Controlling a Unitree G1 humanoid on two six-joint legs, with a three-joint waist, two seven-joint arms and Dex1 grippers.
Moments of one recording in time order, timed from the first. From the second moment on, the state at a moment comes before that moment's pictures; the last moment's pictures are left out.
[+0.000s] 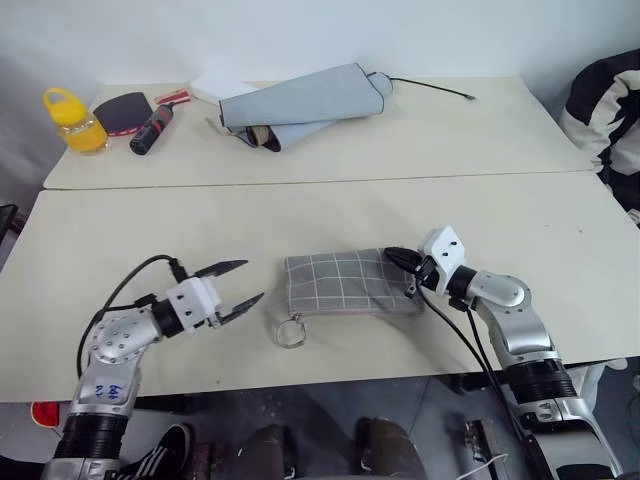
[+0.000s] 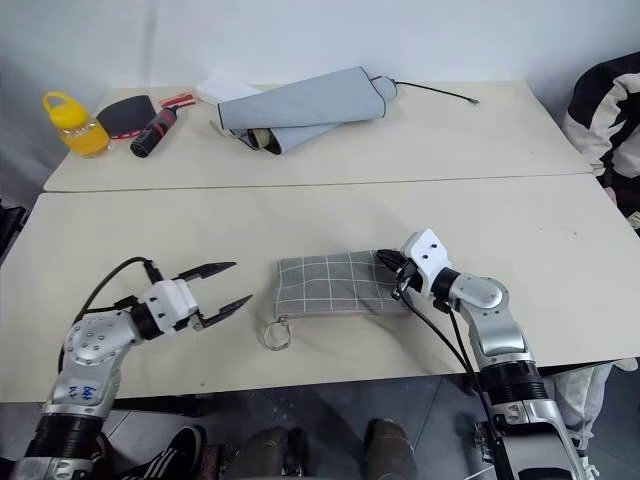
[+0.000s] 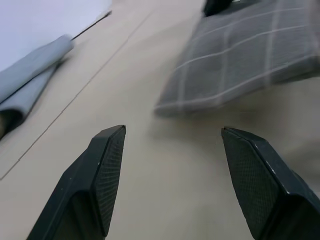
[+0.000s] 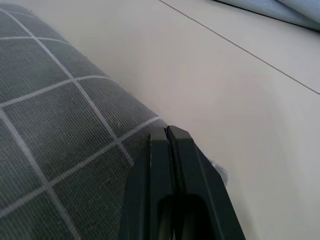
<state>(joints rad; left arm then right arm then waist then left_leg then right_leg) -0.18 0.56 0.04 0.10 -0.10 -0.43 -0.81 -0.44 -0.46 0.04 0.26 0.14 0.00 0.80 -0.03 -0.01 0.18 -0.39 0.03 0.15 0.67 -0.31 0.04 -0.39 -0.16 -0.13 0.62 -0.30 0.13</state>
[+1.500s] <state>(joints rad) -0.38 0.51 -0.18 0.33 0.09 -0.68 -0.75 -0.42 -0.47 0.04 0.20 0.14 0.02 0.79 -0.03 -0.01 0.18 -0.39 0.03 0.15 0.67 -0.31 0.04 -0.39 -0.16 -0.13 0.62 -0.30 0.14</state>
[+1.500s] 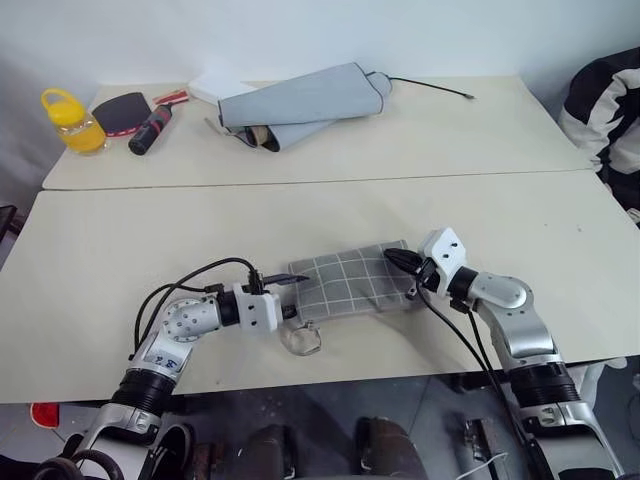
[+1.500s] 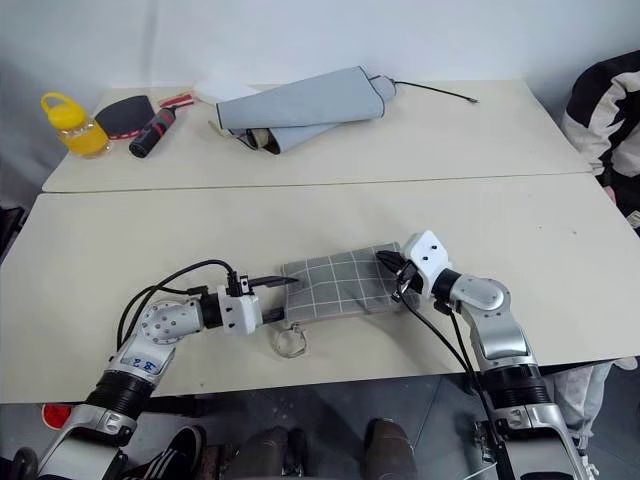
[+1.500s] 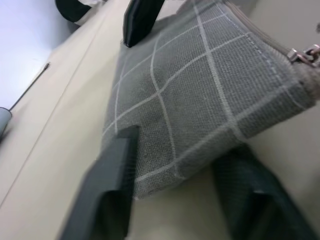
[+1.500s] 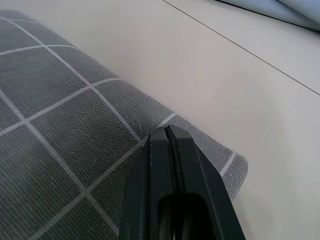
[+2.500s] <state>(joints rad) -0.32 0.52 -0.14 0.14 0.25 -0.44 -0.52 -0.31 -0.60 0.01 -0.45 0.77 0.81 0.83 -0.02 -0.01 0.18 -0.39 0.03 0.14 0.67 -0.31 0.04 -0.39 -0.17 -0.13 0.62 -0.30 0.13</state>
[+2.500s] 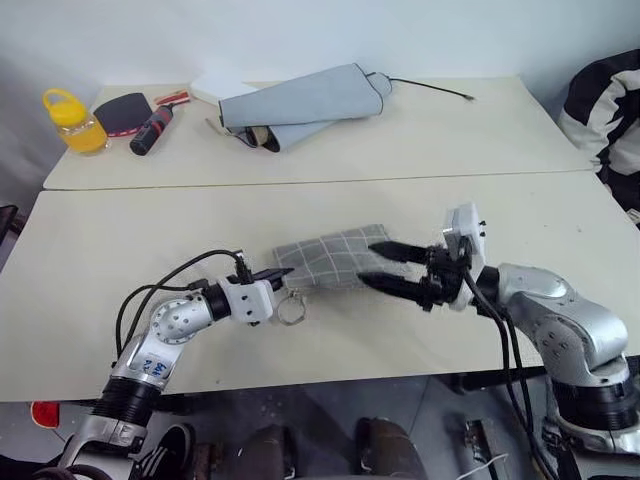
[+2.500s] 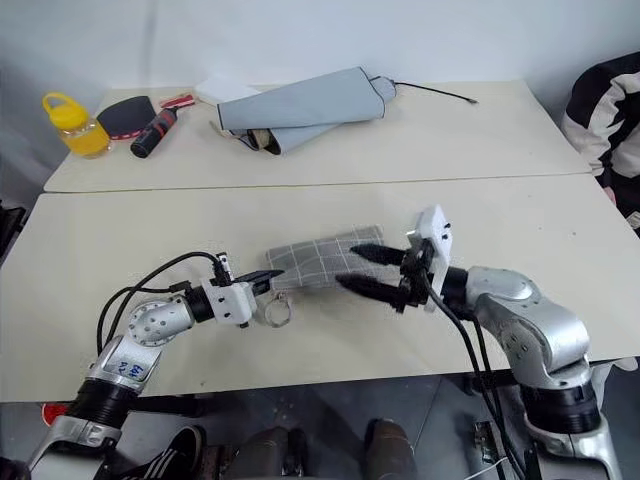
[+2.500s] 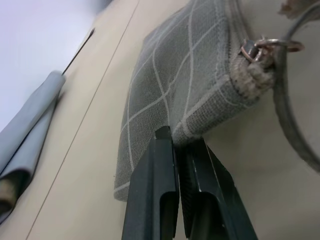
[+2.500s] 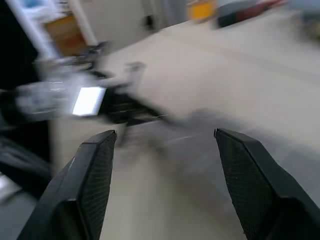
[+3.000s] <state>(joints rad) -0.33 0.46 -0.18 0.09 0.32 -0.36 -0.47 -0.30 -0.35 0.17 -0.33 0.66 0.86 0.62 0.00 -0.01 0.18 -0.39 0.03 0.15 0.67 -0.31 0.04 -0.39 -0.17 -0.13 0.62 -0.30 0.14</state>
